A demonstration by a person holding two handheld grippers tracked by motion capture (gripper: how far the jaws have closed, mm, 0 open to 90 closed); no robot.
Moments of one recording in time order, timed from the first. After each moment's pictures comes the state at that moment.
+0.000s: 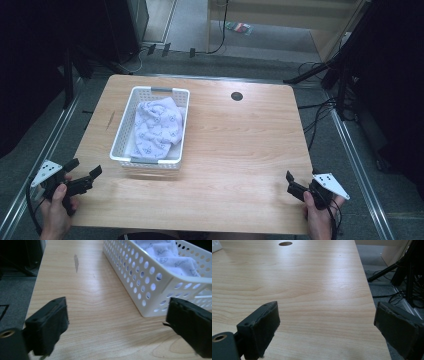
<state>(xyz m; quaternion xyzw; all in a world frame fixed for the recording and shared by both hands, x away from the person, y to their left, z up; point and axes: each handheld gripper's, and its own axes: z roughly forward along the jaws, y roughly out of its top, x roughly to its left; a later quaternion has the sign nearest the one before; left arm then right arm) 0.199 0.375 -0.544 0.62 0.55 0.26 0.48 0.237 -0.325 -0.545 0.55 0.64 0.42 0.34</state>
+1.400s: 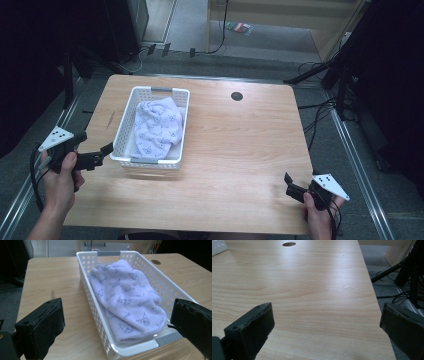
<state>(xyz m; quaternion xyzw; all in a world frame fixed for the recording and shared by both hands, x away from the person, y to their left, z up) 0.242 0.323 -0.444 0.67 0.53 0.25 0.46 0.234 -0.323 -0.545 0.54 0.64 0.43 0.33</state>
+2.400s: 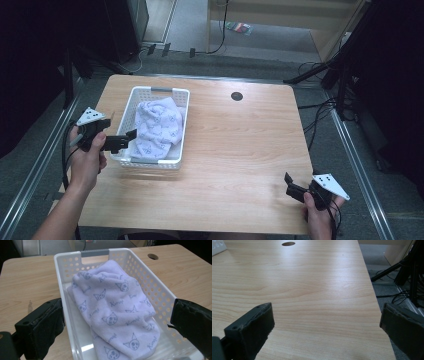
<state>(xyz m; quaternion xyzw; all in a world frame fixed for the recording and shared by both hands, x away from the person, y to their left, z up) 0.292 0.277 -0.431 0.70 0.52 0.23 0.43 0.235 -0.323 -0.545 0.55 0.64 0.43 0.33</state>
